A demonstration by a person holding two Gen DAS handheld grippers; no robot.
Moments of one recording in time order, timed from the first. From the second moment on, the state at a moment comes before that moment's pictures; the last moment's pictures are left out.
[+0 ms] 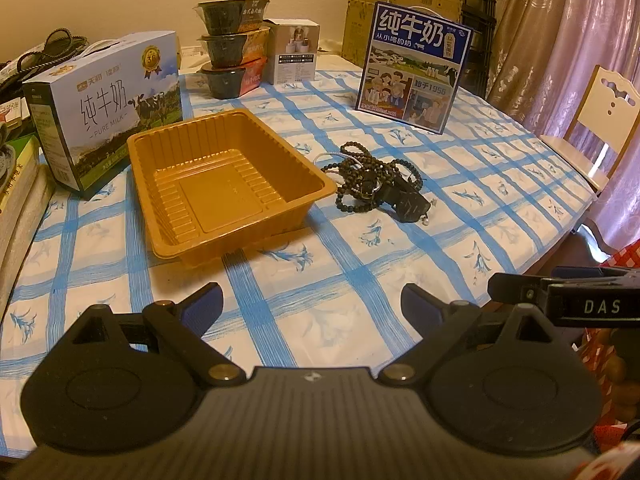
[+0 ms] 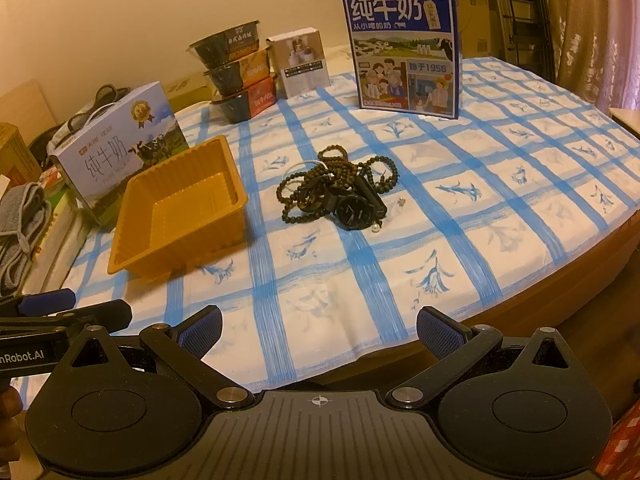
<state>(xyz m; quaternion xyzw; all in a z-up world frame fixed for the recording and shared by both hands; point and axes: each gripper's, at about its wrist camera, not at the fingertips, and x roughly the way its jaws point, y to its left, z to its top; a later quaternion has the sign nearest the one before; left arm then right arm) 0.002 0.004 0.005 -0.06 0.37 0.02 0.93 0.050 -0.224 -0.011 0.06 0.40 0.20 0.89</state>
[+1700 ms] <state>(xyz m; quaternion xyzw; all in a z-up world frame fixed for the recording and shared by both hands) 0.005 0.004 0.006 -0.06 0.37 0.02 0.93 0.055 -0.222 -0.011 0.05 0.40 0.20 0.89</state>
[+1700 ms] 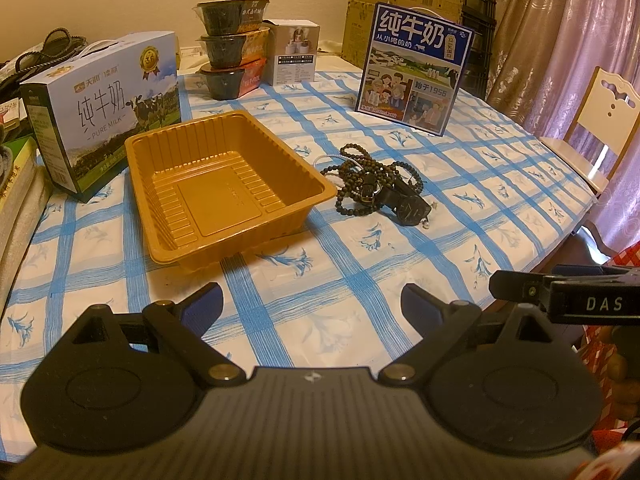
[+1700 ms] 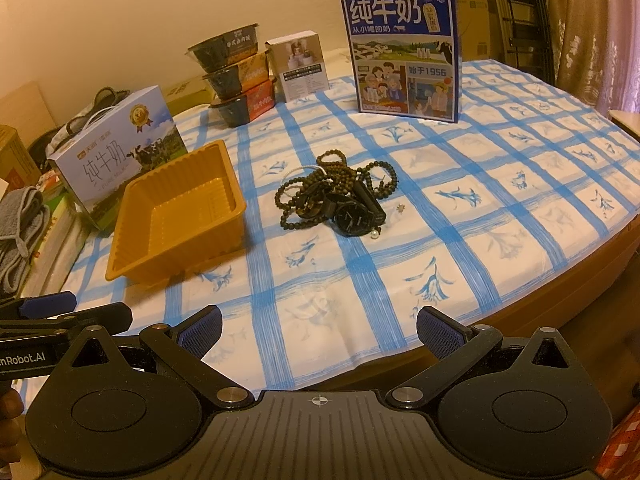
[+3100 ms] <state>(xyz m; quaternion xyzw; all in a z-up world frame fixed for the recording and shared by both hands) 0.042 0.090 -0.069 -0.21 0.26 0.22 0.92 0.124 -0.230 -0.067 0.06 0.39 0.16 0.91</state>
